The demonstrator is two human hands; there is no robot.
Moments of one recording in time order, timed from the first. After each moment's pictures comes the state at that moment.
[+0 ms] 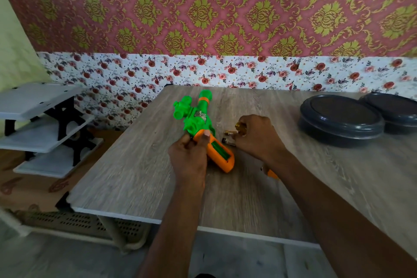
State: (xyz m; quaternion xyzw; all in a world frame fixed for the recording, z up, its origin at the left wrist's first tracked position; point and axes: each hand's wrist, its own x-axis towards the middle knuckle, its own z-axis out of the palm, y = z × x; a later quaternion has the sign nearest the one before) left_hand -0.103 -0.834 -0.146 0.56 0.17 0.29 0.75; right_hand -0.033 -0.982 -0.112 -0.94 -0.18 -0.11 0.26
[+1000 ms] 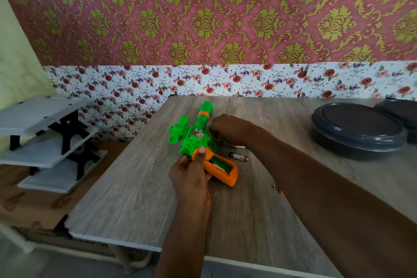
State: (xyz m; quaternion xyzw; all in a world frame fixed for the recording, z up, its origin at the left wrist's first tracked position) left_hand -0.093 -0.826 -0.151 0.43 0.25 0.23 0.84; right_hand 0.056 -0.910 -0.098 -0.91 -0.42 -0.03 -0.04
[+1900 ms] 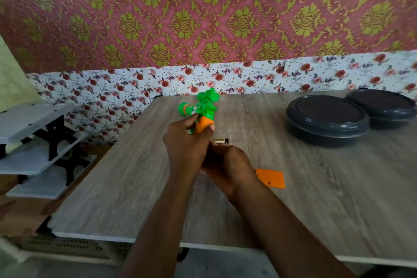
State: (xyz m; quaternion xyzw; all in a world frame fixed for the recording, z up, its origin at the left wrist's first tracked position) left_hand -0.087 -0.852 -0.097 0.78 0.11 0.34 0.51; right_hand -0.095 -0.942 -0.115 -0.36 0.04 0.22 0.91
